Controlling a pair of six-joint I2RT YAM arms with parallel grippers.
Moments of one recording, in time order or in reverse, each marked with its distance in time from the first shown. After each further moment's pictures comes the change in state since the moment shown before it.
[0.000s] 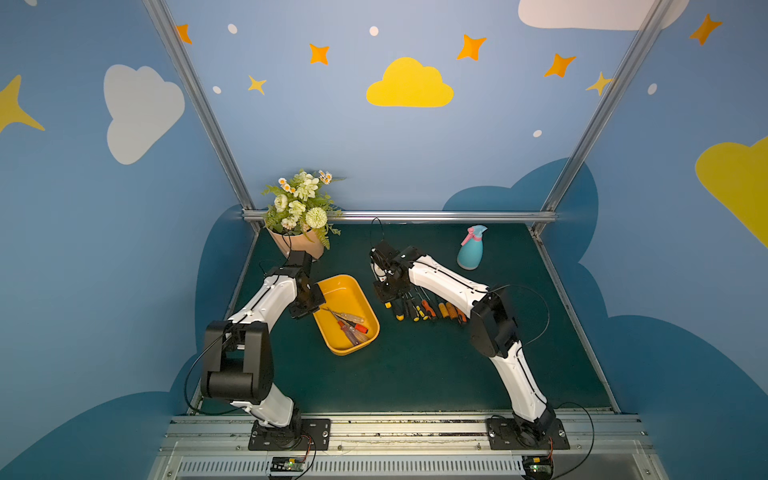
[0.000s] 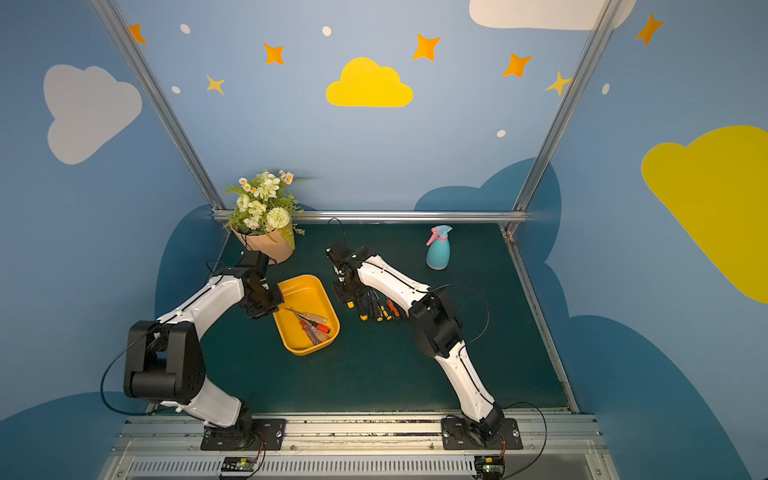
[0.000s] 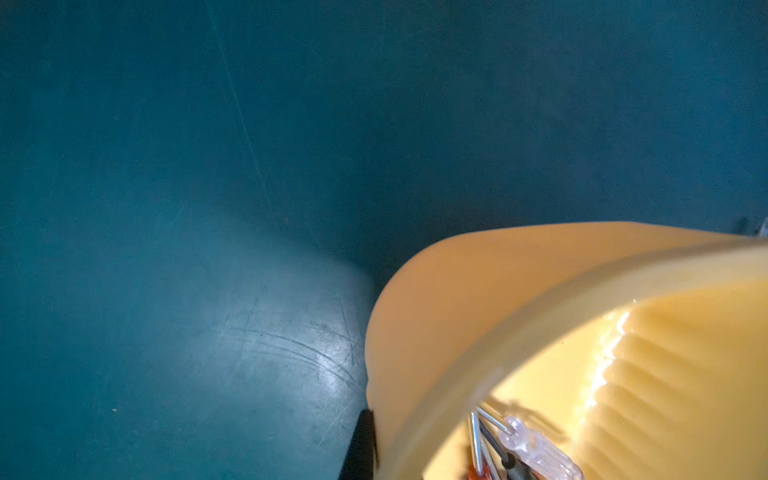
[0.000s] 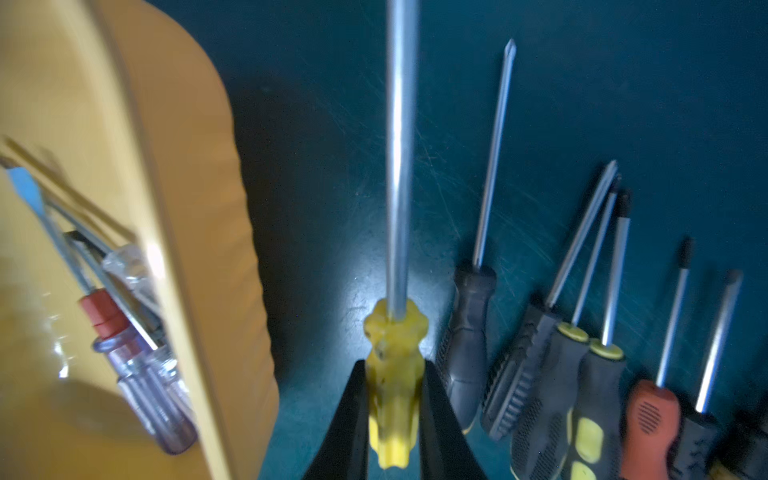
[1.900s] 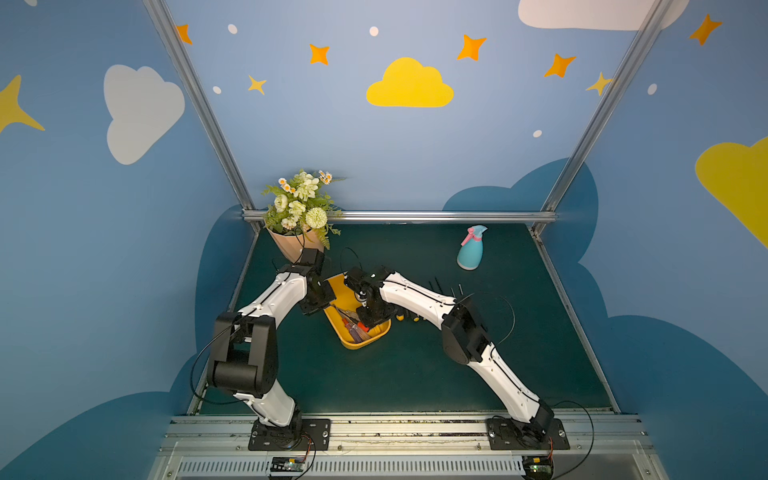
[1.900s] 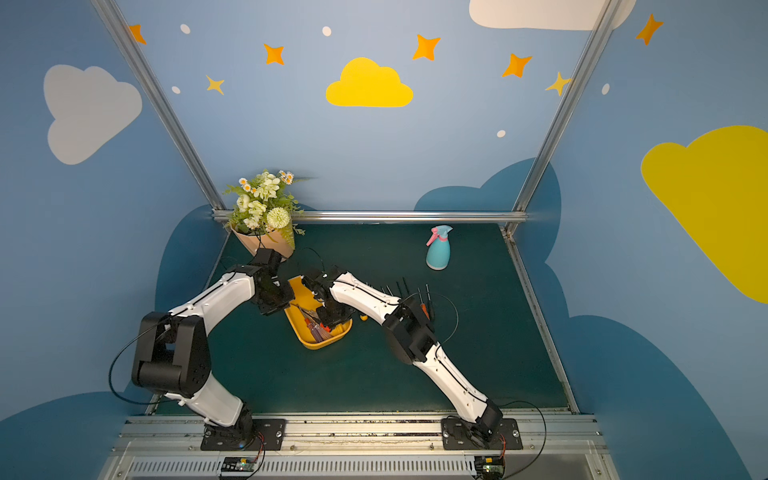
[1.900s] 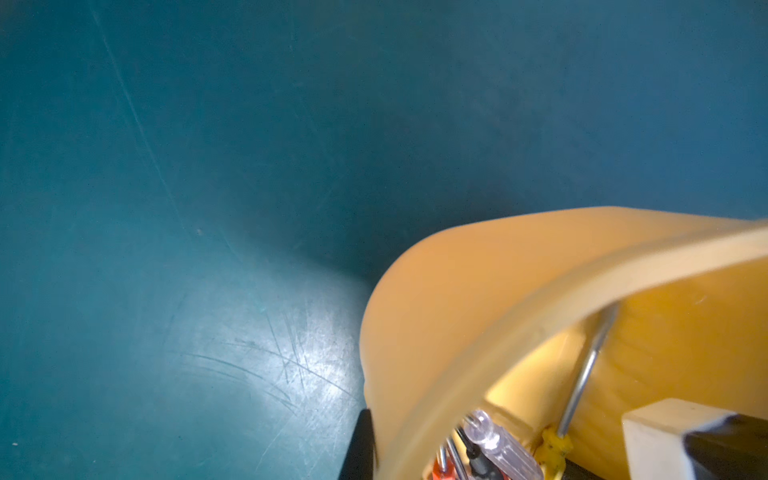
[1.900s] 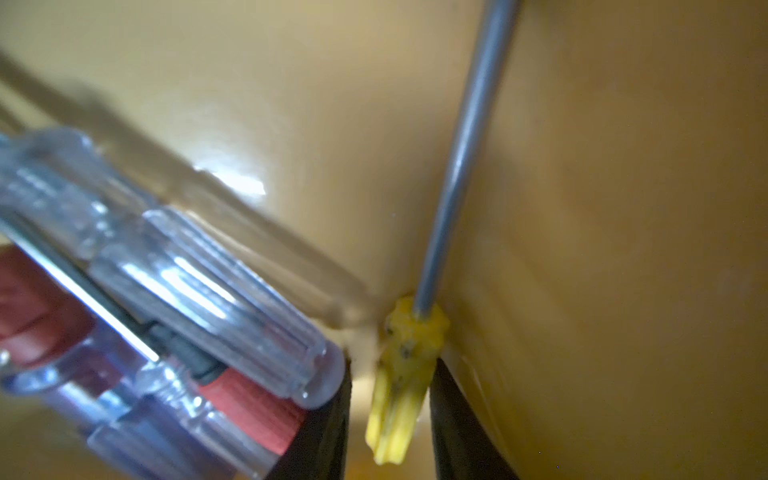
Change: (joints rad) left arm -0.079 0.052 0.031 0.050 0.003 -0.068; right arm 0.132 0.201 0.205 -0.209 0.029 0.067
